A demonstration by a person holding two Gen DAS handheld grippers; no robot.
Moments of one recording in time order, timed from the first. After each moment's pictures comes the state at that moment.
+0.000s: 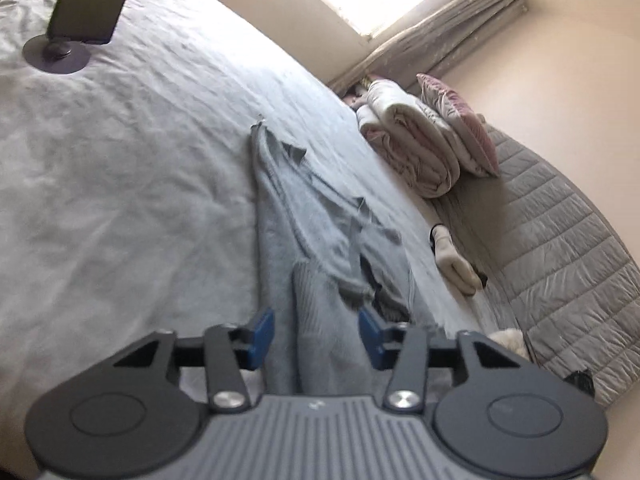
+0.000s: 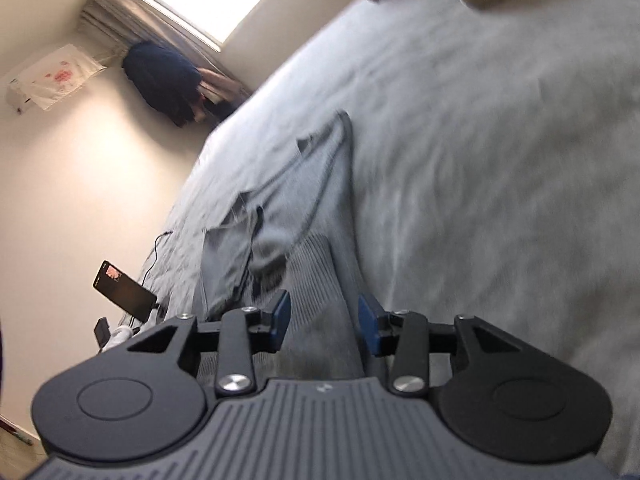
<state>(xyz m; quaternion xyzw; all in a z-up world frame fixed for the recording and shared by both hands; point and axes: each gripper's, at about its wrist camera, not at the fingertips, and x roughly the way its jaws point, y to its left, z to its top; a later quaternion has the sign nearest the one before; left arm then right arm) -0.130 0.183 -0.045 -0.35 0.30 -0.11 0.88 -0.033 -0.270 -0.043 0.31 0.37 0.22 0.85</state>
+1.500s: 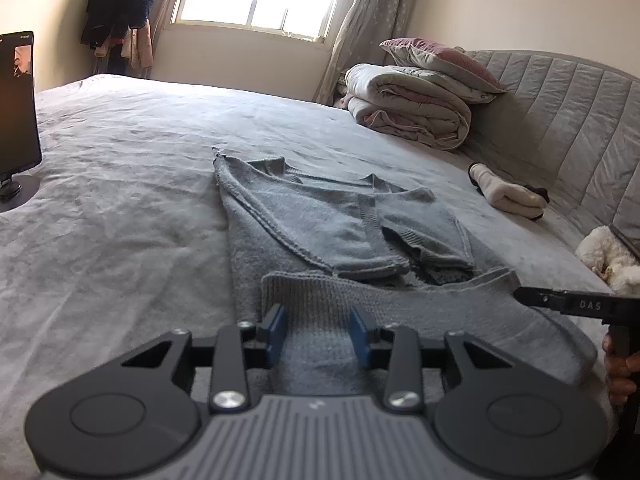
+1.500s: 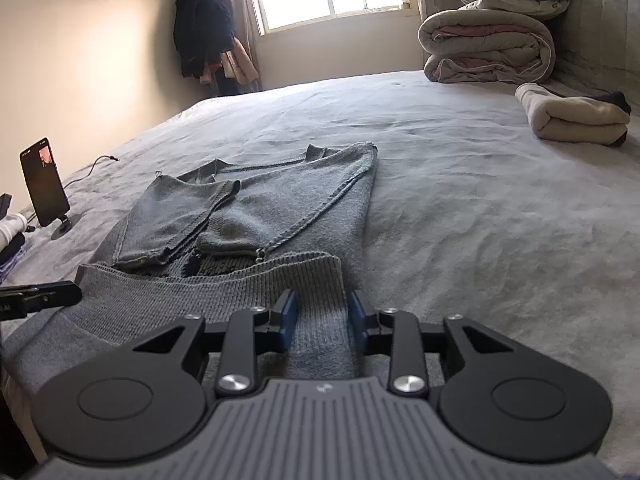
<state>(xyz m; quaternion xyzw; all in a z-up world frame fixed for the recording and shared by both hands) -0.122 0.110 -0.049 -0.11 0.27 -0.06 0.95 -0.031 -0.197 -0.061 0.05 0.29 0.18 0.94</state>
